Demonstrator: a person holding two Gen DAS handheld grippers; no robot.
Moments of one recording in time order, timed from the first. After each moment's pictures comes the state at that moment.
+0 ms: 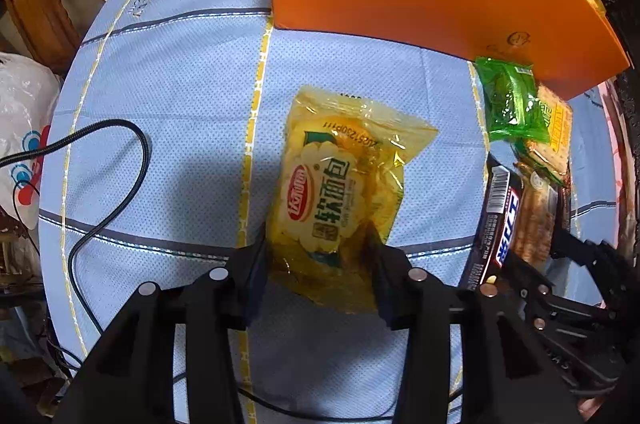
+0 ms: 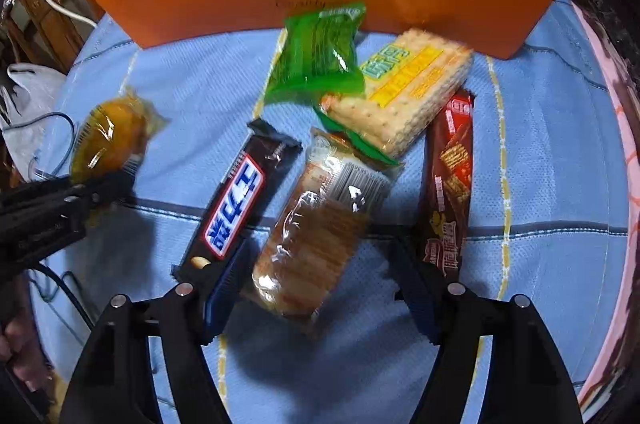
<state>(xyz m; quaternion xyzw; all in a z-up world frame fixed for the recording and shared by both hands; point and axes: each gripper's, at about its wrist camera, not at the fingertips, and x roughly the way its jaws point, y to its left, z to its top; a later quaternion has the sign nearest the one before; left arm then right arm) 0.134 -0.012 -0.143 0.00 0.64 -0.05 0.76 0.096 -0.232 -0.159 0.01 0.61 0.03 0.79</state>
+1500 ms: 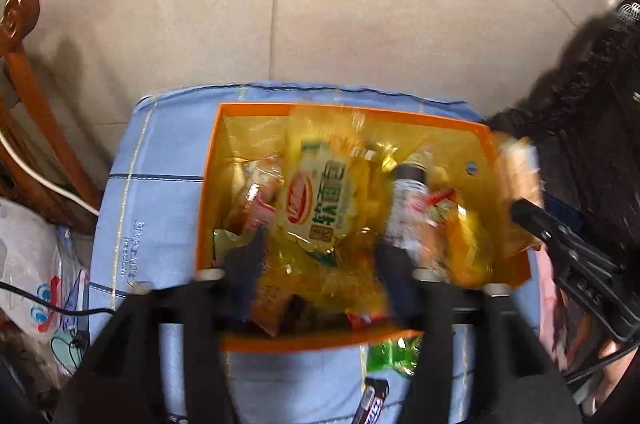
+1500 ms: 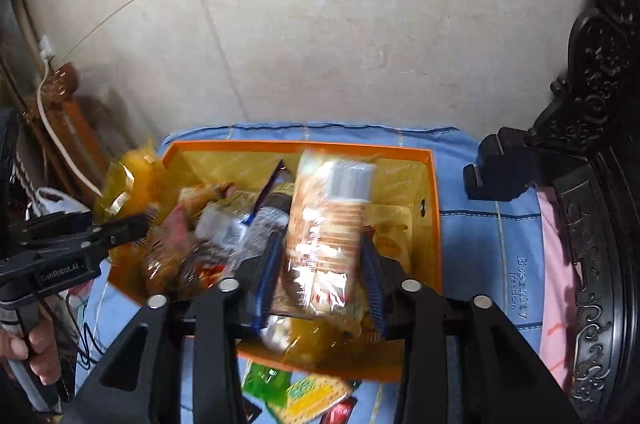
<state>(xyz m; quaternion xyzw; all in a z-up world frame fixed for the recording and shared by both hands) 0.293 -0.075 0.021 -0.02 0.51 -0.09 0.85 0.261 -0.328 0.021 0.04 0.44 0.05 0.89</state>
